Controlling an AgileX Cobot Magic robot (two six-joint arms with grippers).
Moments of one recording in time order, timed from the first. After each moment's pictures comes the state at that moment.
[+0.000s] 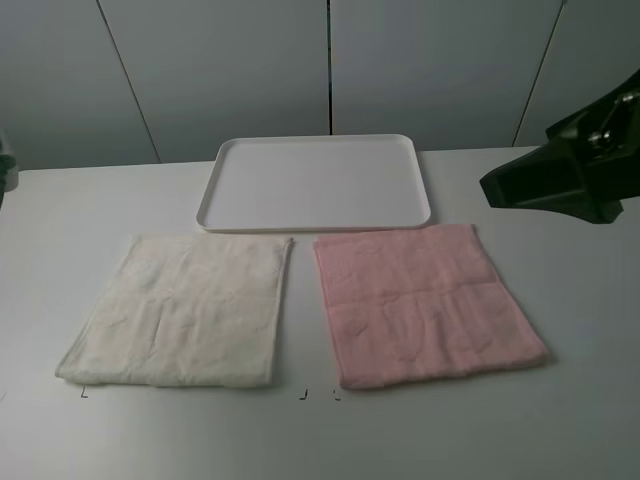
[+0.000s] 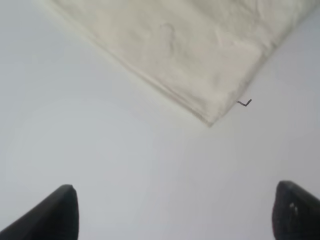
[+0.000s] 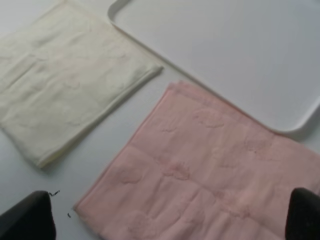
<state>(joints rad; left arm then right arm) -0.05 1.35 -0.94 -0.01 1.12 0.99 0.27 0.99 -0.78 0.56 0.83 -0.74</state>
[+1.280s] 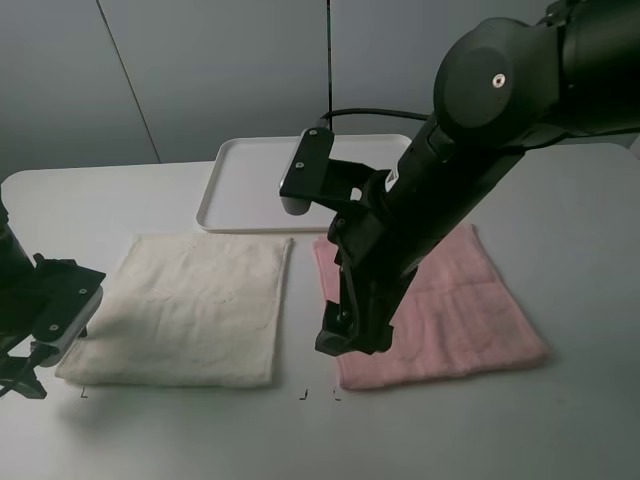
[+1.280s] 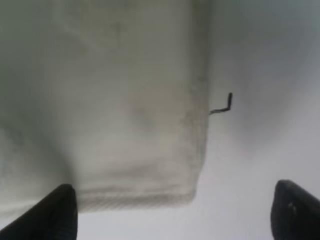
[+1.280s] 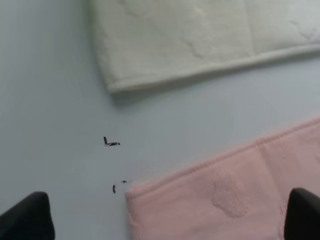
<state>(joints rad) -0.07 1.77 -0.72 0.00 0.73 1.58 0.79 1.64 -0.96 0.37 0.69 -0.83</state>
